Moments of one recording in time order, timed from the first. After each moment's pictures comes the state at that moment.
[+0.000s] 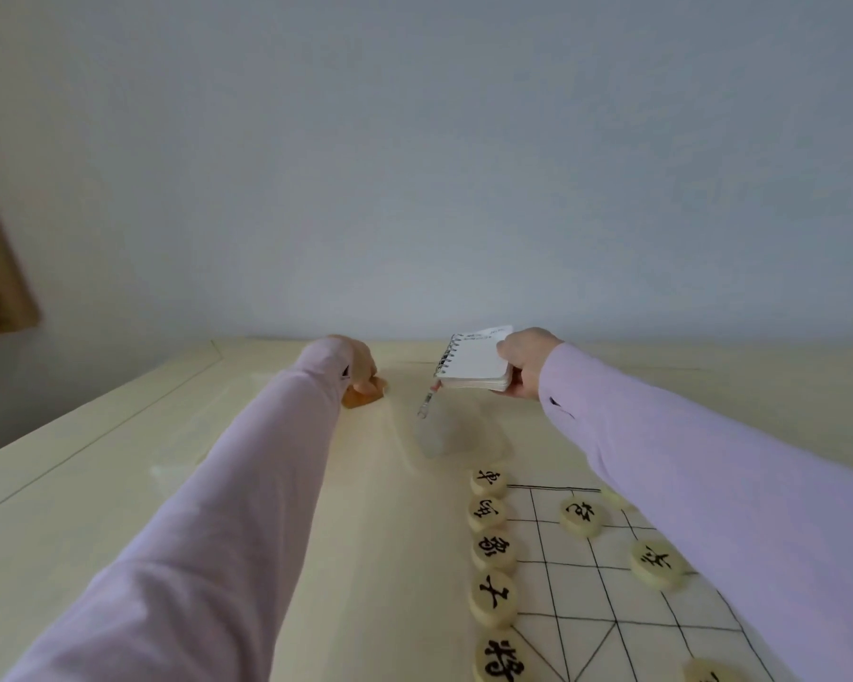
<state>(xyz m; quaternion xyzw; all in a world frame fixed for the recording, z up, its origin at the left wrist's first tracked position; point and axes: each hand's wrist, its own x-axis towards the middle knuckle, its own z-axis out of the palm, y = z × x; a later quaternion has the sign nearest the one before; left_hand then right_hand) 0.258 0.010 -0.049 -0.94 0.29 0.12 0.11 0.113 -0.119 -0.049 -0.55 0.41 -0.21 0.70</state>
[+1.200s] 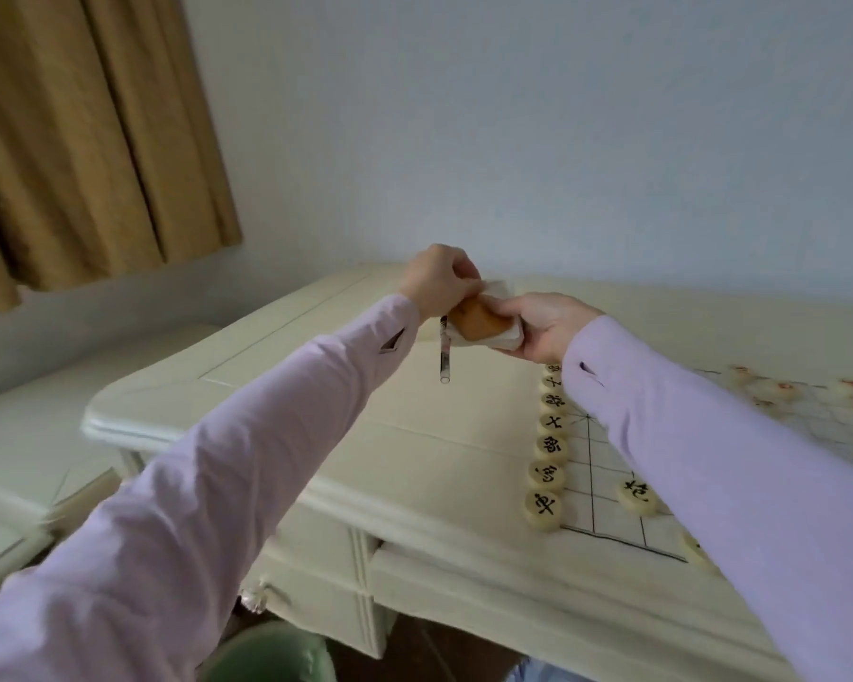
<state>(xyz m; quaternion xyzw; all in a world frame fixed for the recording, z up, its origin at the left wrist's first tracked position) 0.050 0.172 -0.017 -0.86 0.32 -0.08 -0.38 -0.017 0.053 -0.042 -0.62 0.21 -0.04 0.75</state>
